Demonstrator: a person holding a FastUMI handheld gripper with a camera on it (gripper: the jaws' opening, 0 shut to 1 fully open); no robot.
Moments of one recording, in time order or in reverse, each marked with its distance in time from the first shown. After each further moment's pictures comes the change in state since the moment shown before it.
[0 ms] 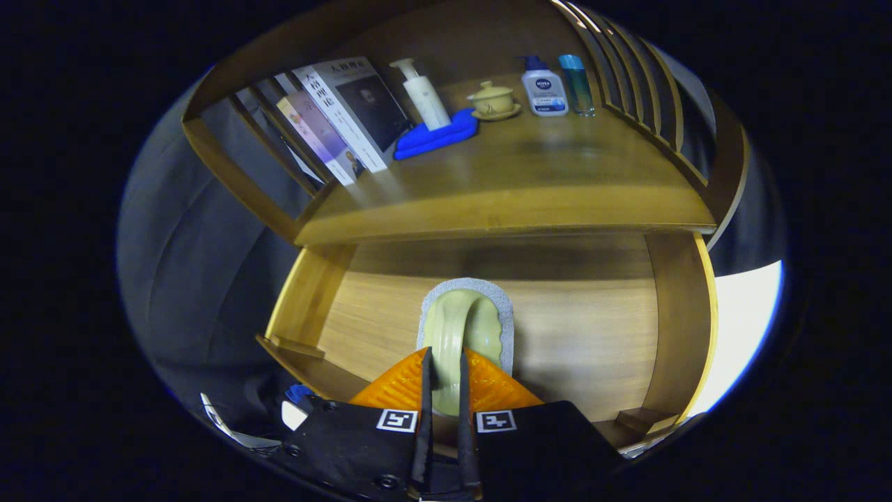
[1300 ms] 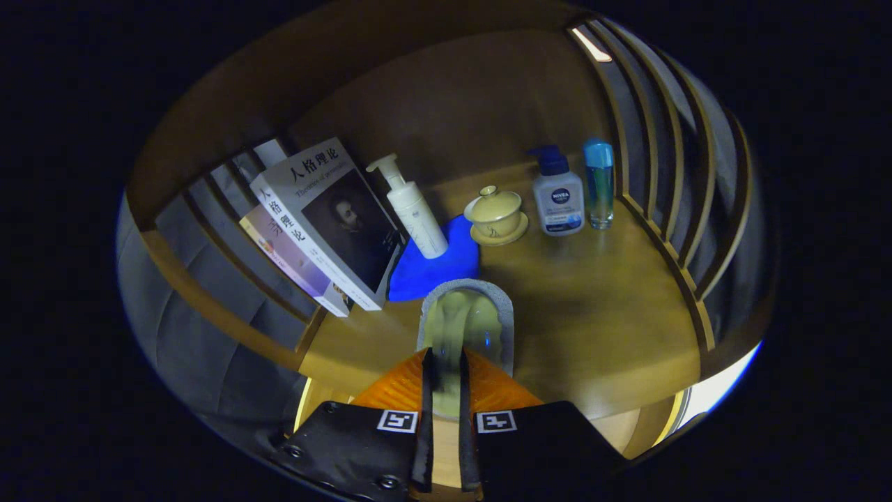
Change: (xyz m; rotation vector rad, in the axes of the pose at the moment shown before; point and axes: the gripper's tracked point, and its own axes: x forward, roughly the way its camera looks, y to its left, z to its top) arm 0.041 0.000 0.198 0.047 -0.204 -0.052
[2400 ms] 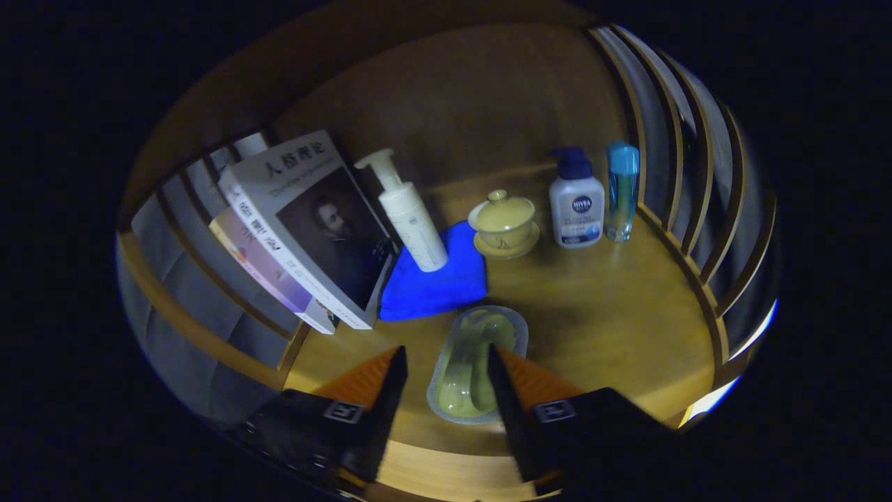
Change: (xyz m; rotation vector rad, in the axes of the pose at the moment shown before) arm 0.024 0.001 0.010 -0.086 -0.088 -0.082
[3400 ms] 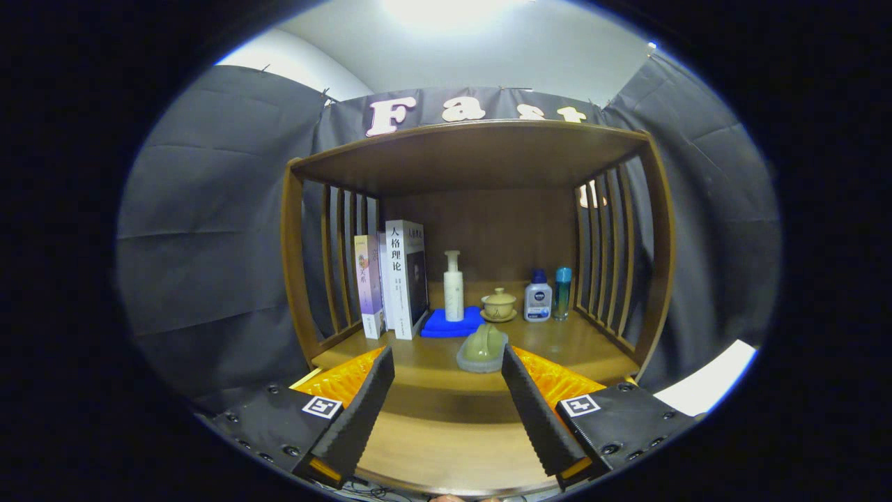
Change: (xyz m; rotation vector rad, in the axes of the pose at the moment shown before) arm -0.181 0.065 -0.114 -0.224 -0.581 -0.088
